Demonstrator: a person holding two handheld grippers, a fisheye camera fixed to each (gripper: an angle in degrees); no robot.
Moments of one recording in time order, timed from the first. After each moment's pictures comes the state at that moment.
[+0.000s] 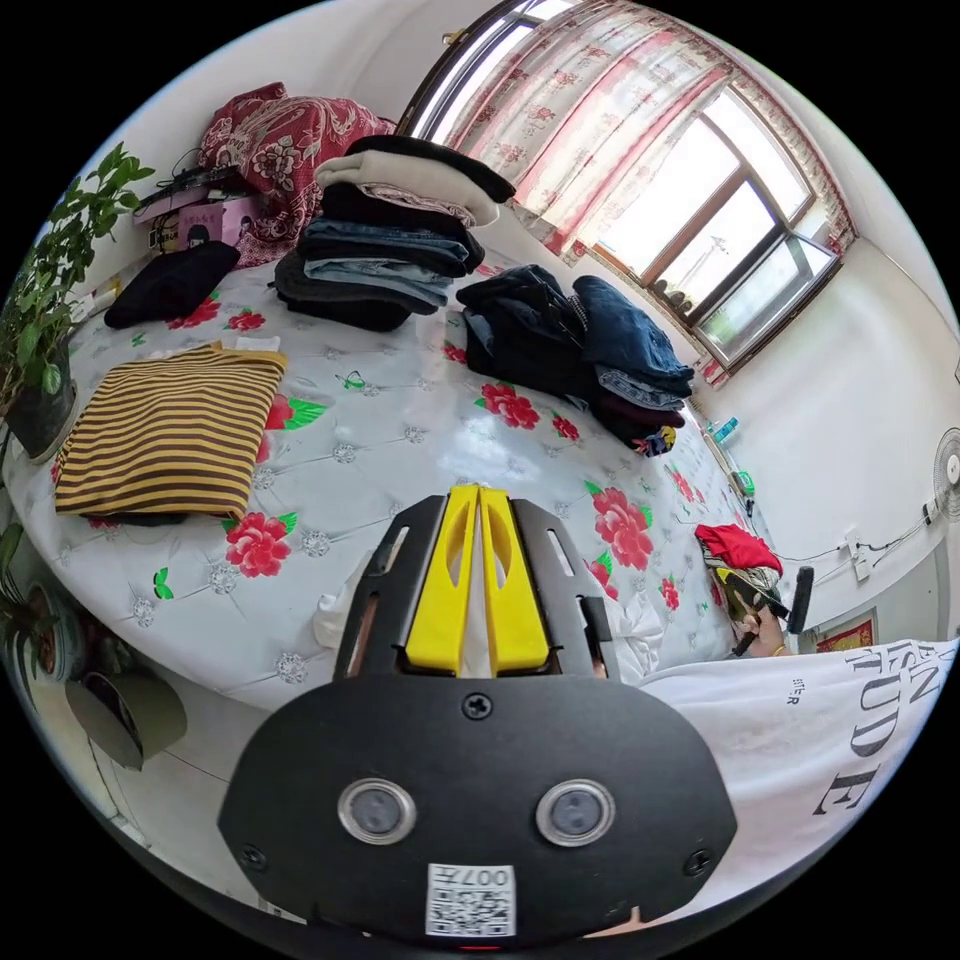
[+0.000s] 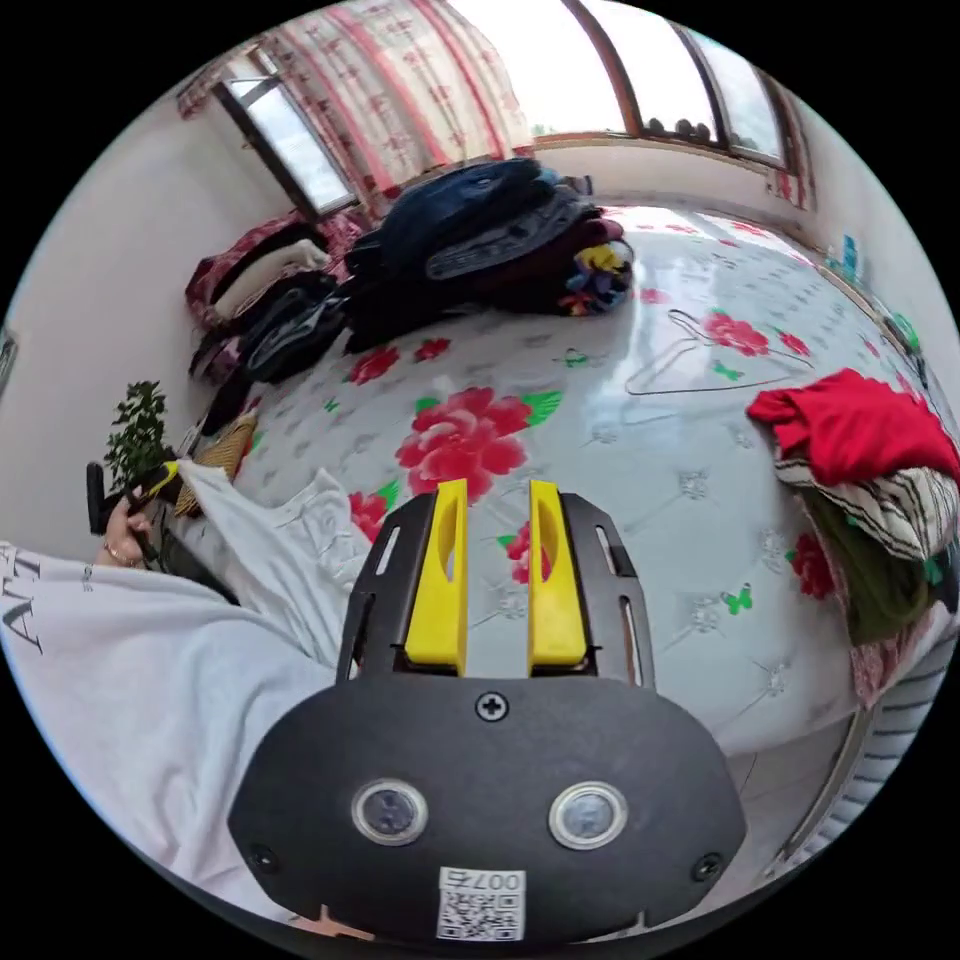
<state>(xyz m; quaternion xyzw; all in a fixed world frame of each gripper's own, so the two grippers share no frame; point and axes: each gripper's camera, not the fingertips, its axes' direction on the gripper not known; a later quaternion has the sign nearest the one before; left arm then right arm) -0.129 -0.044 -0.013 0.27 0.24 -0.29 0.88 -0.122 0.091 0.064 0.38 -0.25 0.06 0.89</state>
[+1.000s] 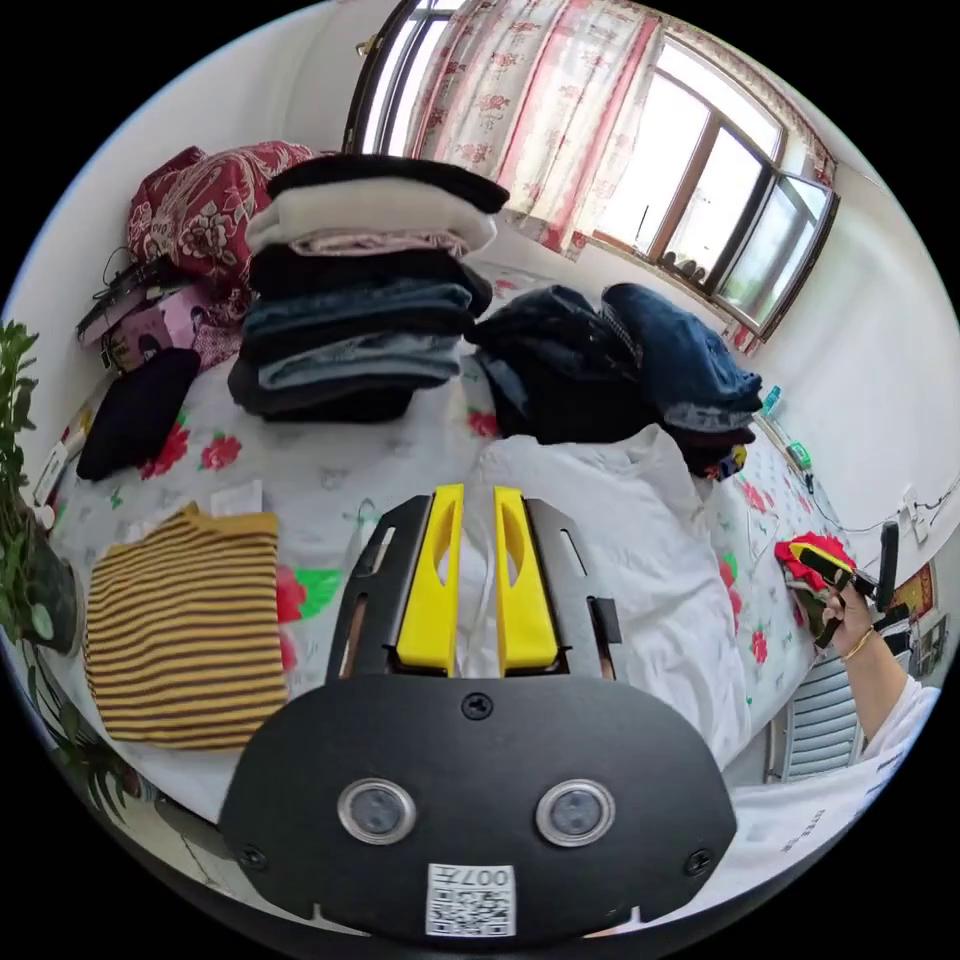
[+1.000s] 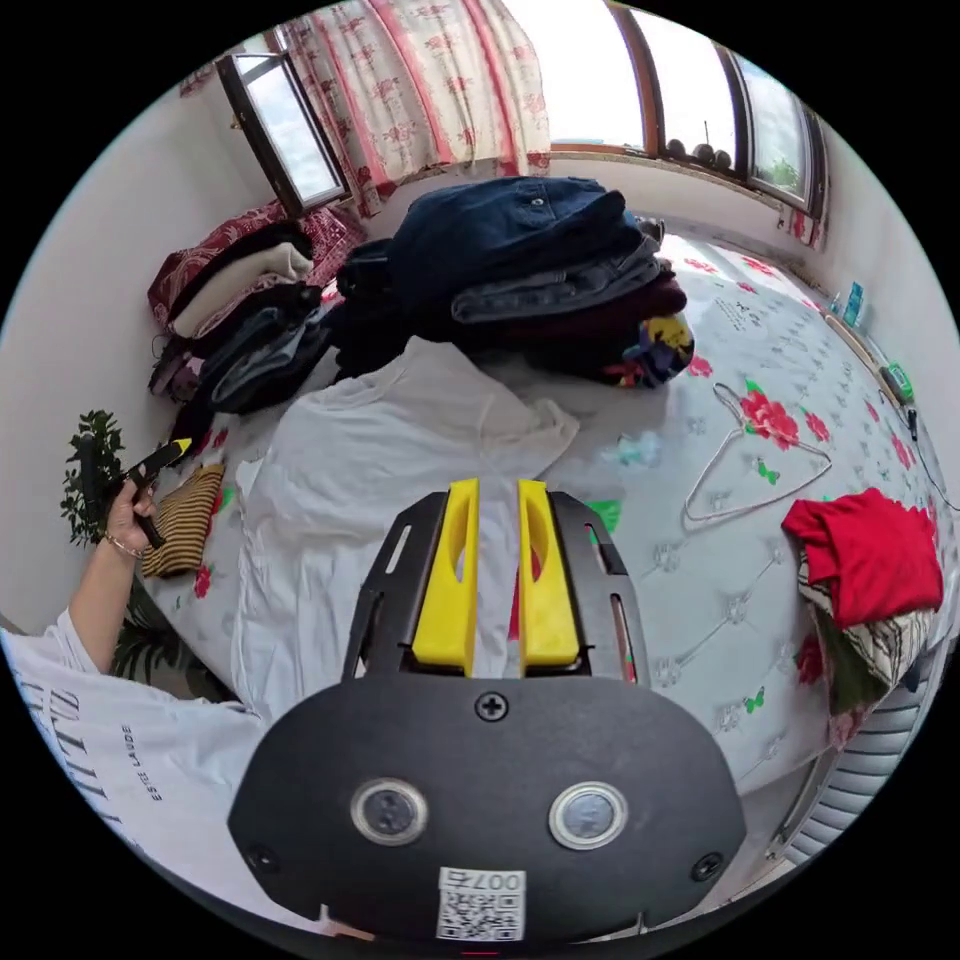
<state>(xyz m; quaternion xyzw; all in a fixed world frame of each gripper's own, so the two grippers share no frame) -0.096 -0.210 0.018 0.26 0.15 -0.22 0.93 -0.167 0.001 -0.120 0.36 -0.20 0.11 0.90</state>
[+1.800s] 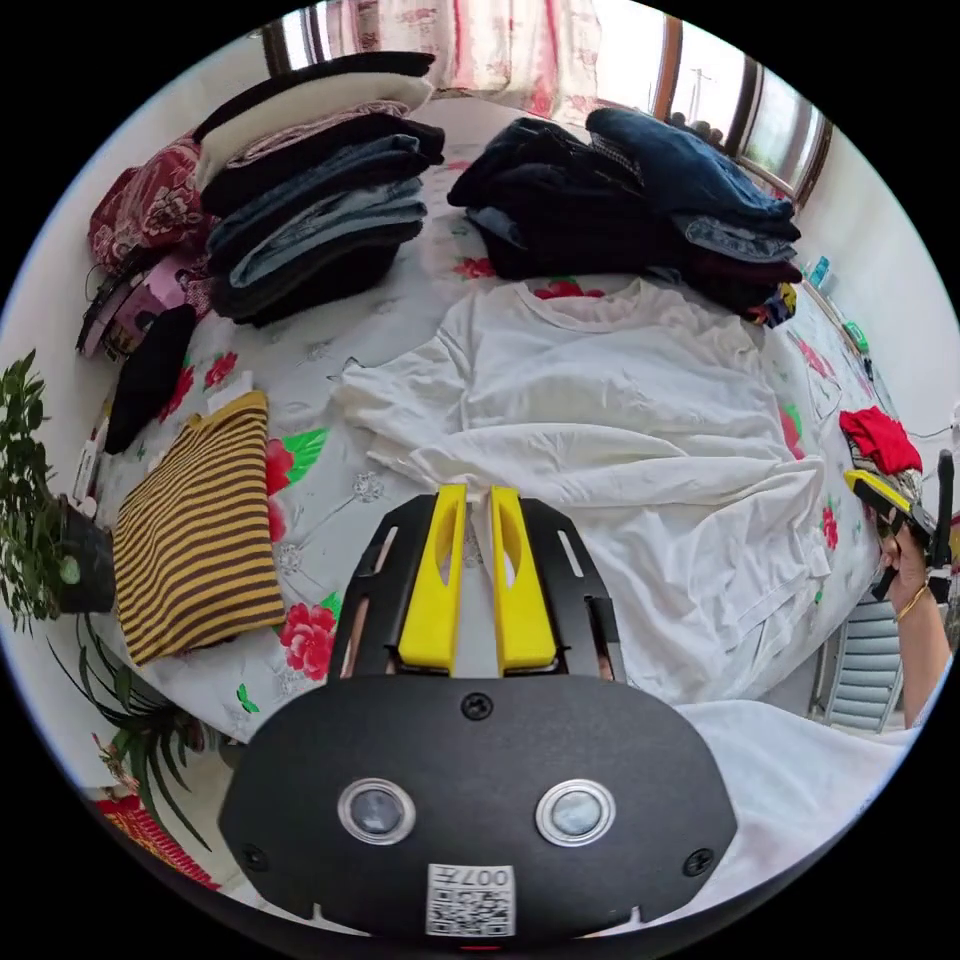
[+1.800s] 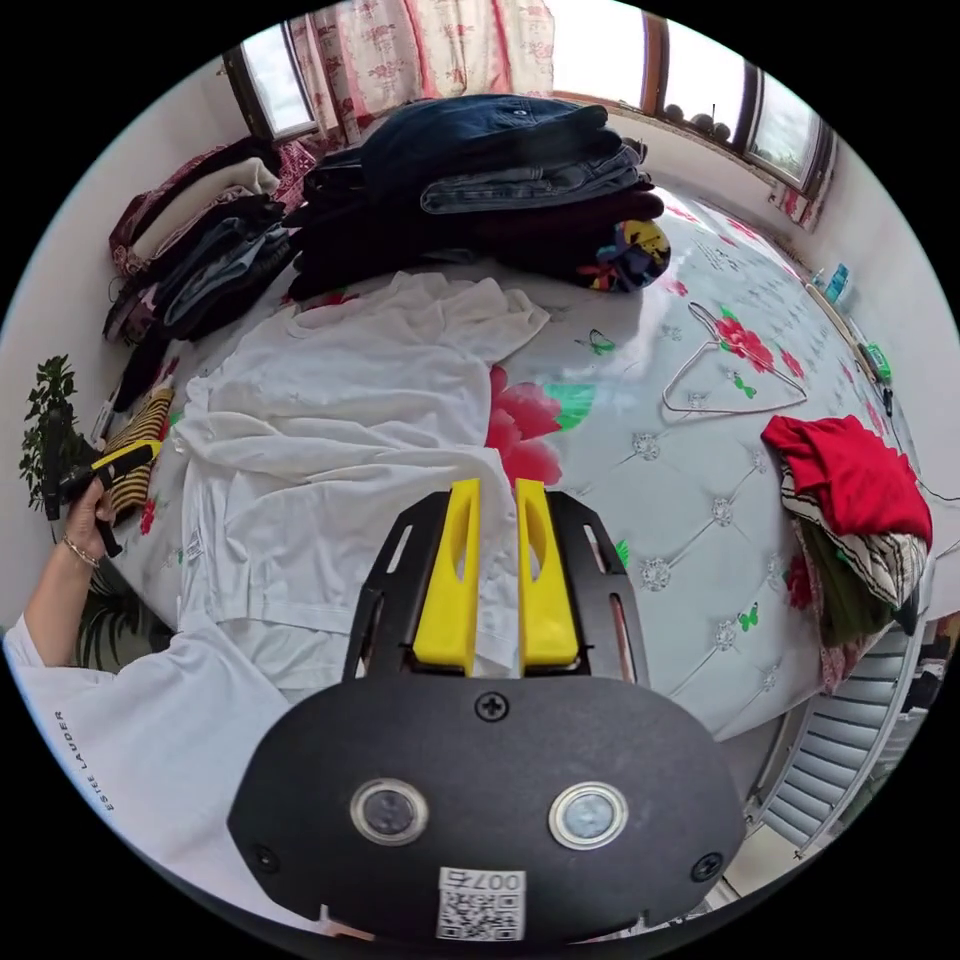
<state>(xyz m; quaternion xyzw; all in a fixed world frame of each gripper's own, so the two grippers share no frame) 0.062 -0.198 -0.012 0.13 0.09 -0.19 0.97 -0.187 0.029 -0.085 0.30 -0.15 0.12 0.93</state>
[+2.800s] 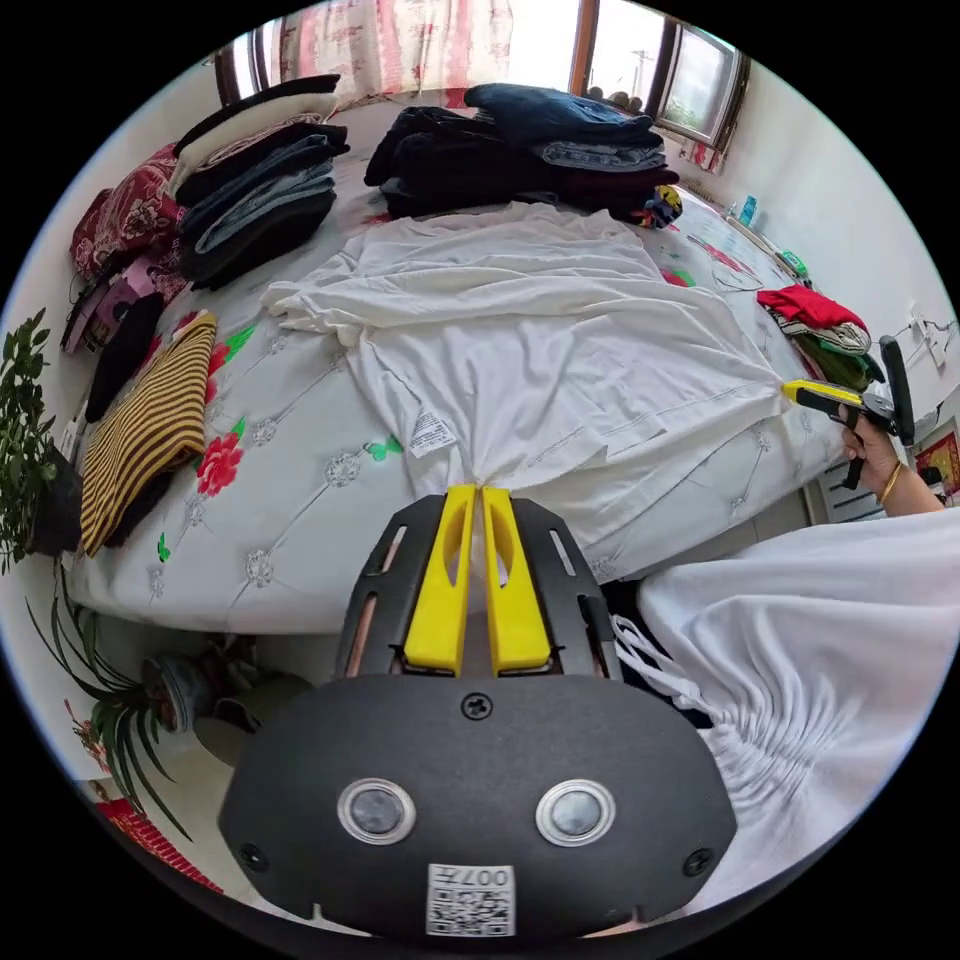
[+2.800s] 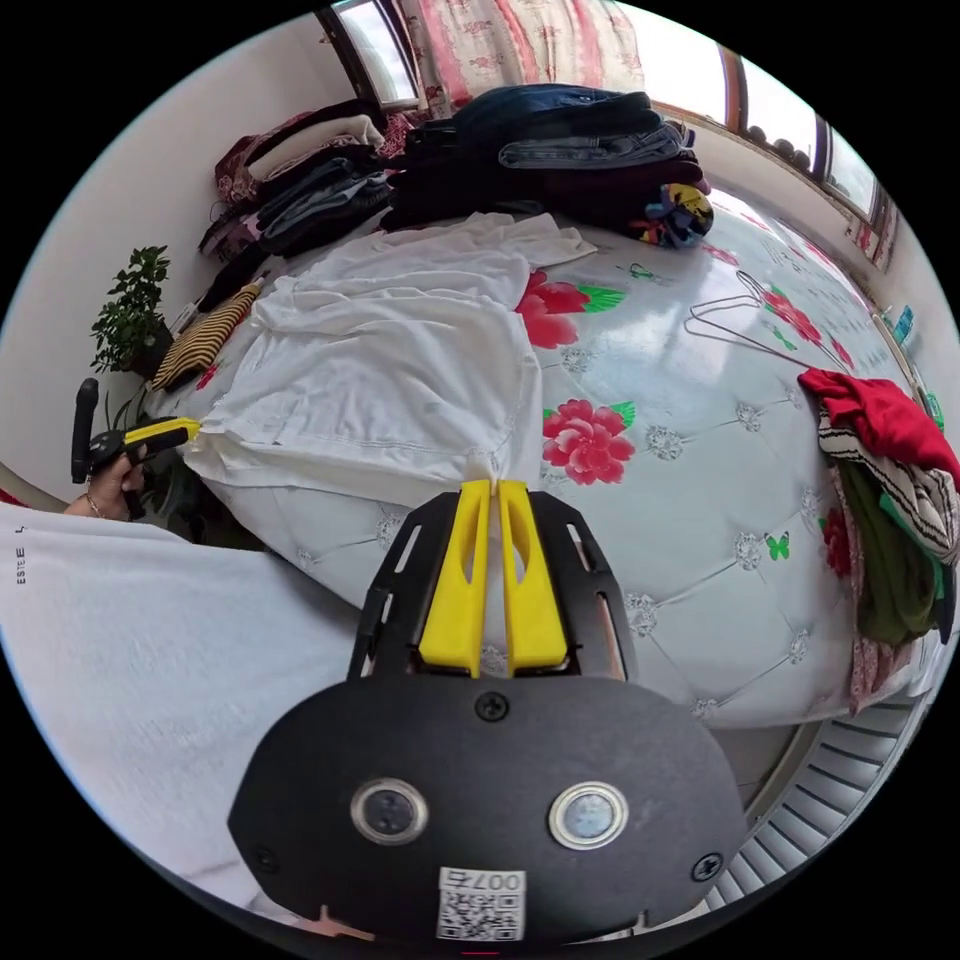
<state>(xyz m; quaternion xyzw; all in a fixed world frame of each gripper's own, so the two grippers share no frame) 0.217 -0.031 -0.065 0.12 0.11 -0.12 0.98 -0.164 0.111 0.037 0.31 -0.19 0.00 0.93</state>
